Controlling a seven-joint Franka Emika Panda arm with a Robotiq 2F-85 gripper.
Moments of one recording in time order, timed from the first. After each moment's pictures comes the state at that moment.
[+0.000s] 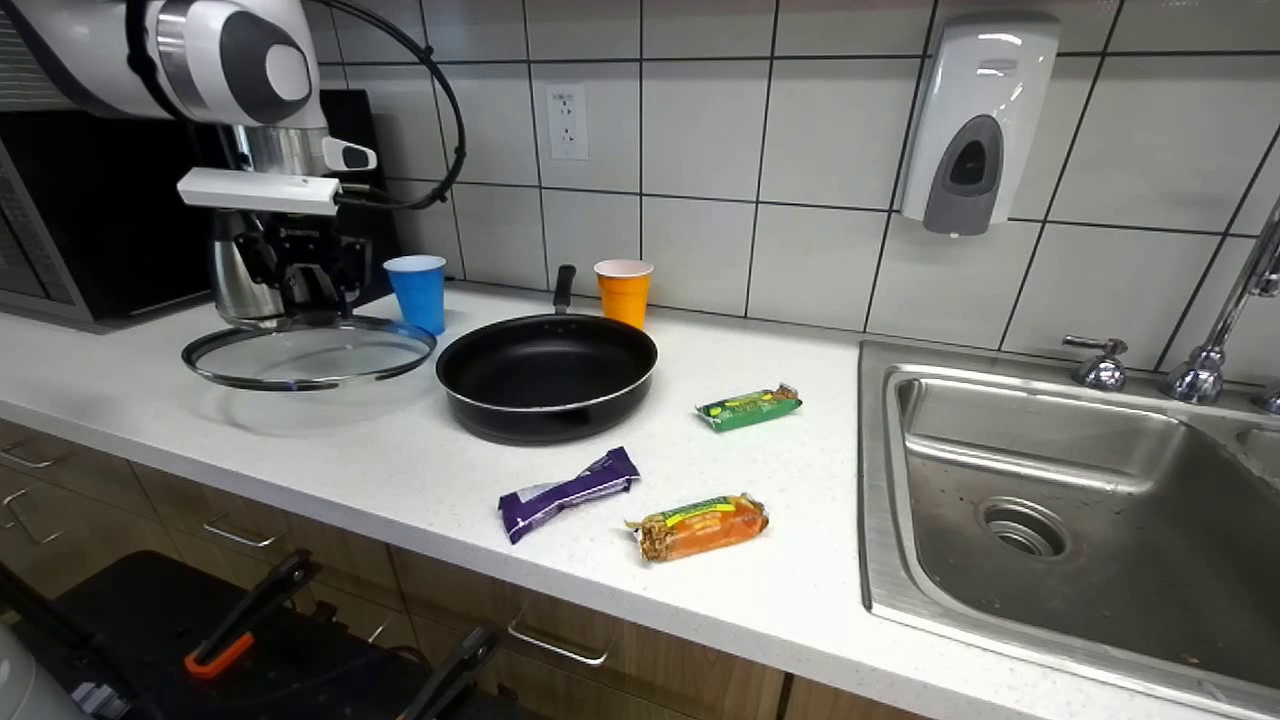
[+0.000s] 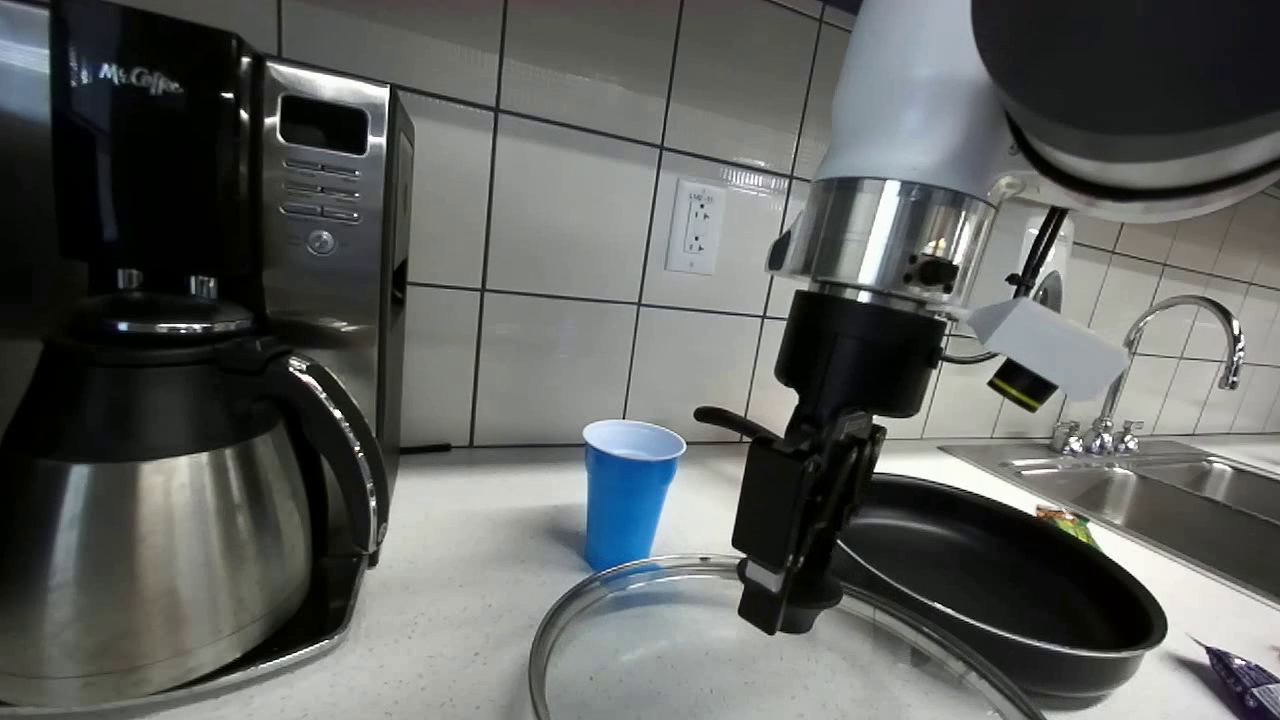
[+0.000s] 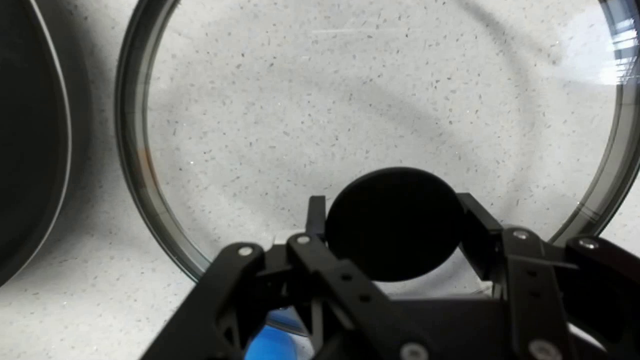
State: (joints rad) arm 0.27 0.16 0.25 -2.29 0.07 2.49 -0.10
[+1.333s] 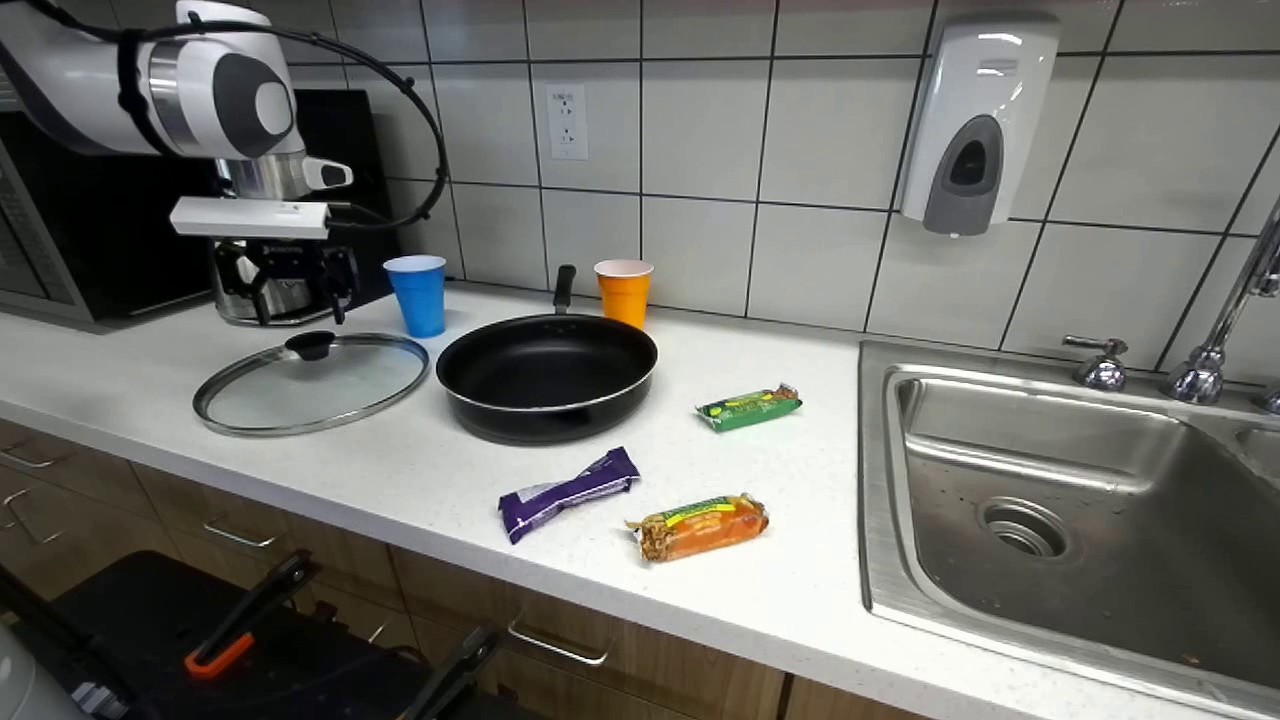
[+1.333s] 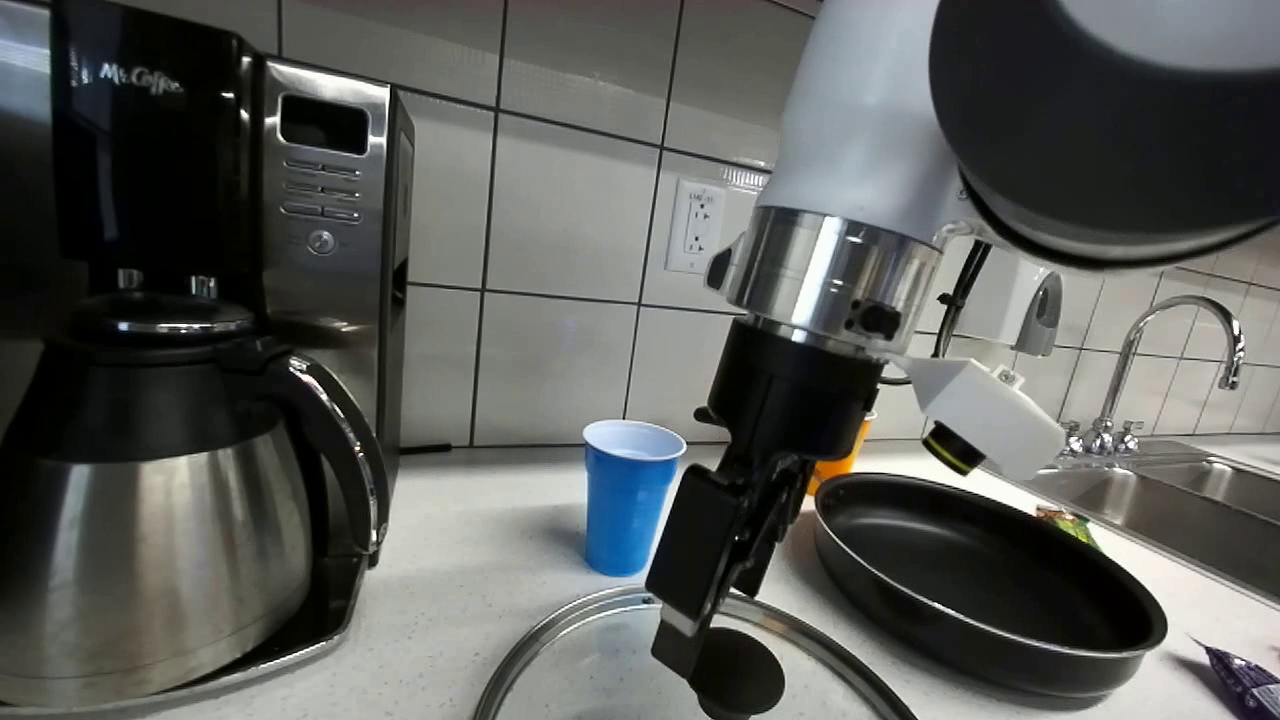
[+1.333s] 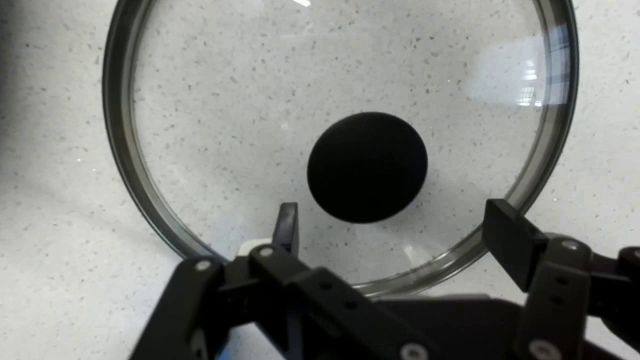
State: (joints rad) arm 0.30 0.25 0.29 -2.27 0.02 2.61 -0.13
